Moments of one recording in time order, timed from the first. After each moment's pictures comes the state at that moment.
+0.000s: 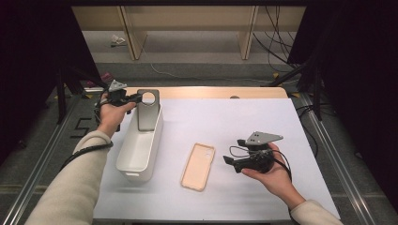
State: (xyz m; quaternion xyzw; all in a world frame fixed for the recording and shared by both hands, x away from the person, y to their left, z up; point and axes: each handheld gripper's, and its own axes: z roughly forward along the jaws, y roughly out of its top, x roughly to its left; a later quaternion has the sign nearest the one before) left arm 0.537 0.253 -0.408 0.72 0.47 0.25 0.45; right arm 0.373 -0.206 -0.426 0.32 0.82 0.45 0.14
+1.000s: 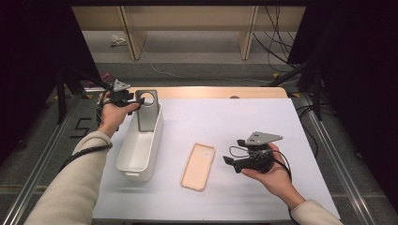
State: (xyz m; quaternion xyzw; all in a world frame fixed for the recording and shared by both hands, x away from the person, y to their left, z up) left arm 0.536 0.247 -0.404 0.74 0.46 0.28 0.40; right arm 0.373 -0.206 -0.426 0.32 0.82 0.45 0.14
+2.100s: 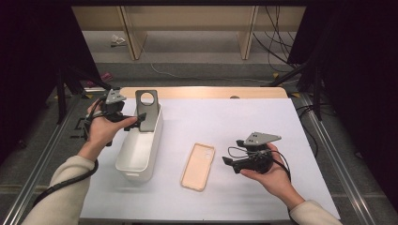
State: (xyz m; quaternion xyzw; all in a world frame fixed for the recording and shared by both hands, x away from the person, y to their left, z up) left arm 0.457 0.238 -0.377 0.75 0.44 0.27 0.41; right arm 0.372 -0.203 -0.427 0.31 0.83 0.45 0.14
